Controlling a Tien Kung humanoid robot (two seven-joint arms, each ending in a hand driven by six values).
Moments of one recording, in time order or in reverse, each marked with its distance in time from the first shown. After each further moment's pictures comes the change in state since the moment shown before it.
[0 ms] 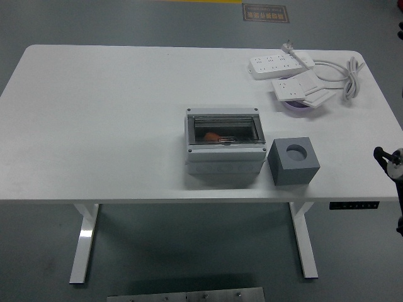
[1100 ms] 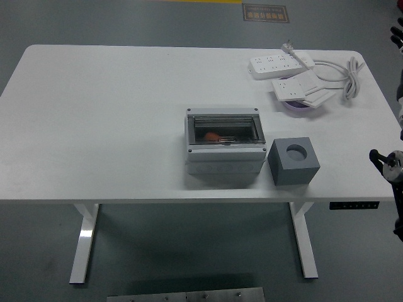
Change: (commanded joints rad) left arm 0.004 0.005 -0.008 -0.001 0.009 -0.002 0.009; right arm -0.005 0.009 -0.020 -0.010 -0.006 -0.008 0.000
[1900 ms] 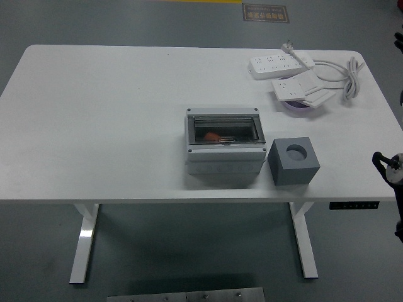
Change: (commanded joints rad) left arm 0.001 -0.005 0.001 -0.002 -0.002 -0.002 -0.001; right arm -0.007 -0.003 0.018 -0.029 0.062 0.029 0.015
